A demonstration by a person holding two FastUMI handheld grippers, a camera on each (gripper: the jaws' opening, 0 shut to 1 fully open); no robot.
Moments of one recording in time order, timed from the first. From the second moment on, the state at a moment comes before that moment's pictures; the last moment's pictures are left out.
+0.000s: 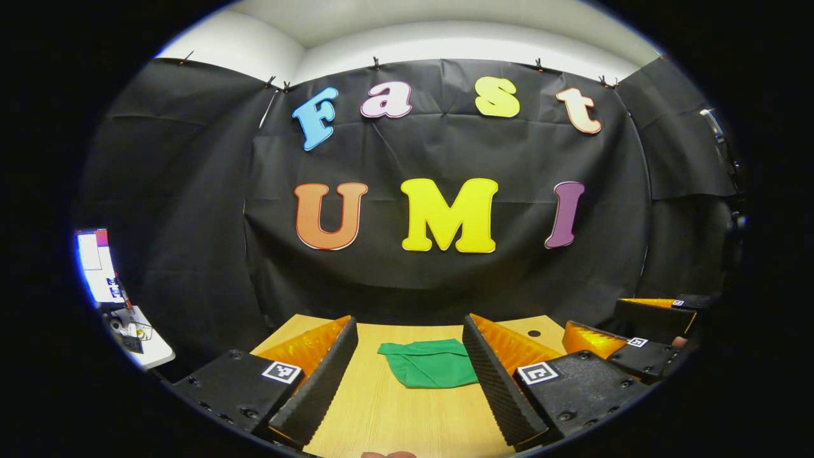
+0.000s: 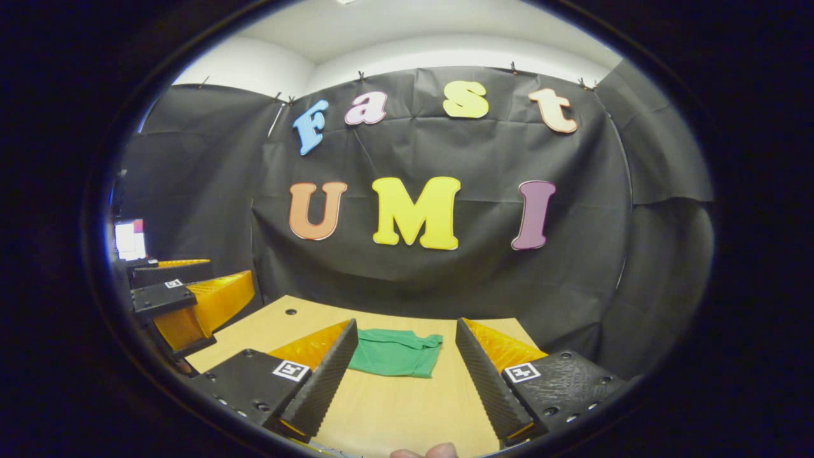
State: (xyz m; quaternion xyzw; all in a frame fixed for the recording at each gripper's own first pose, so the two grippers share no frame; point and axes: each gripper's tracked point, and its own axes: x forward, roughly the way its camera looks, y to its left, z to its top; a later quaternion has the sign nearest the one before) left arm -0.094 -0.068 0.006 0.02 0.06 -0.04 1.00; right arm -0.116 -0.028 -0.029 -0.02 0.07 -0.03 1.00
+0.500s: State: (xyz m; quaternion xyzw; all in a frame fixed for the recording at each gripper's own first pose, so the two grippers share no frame) left arm -0.111 -0.035 -0.004 0.00 0.07 0.00 1.00; right arm -0.126 -0.020 -0.031 -0.04 0.07 -0.02 1.00
